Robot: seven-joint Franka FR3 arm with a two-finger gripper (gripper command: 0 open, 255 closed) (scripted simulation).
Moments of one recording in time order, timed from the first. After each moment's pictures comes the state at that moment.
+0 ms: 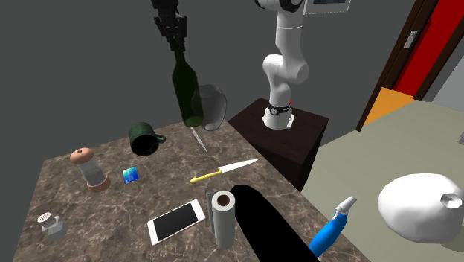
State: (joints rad) arm -0.26 0.09 -0.12 -1.35 0.02 1.33 -0.32
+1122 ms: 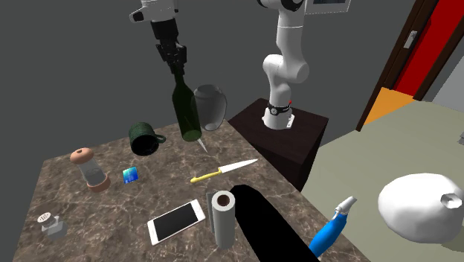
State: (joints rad) arm -0.27 0.05 -0.13 -1.62 0.01 1.55 -0.35
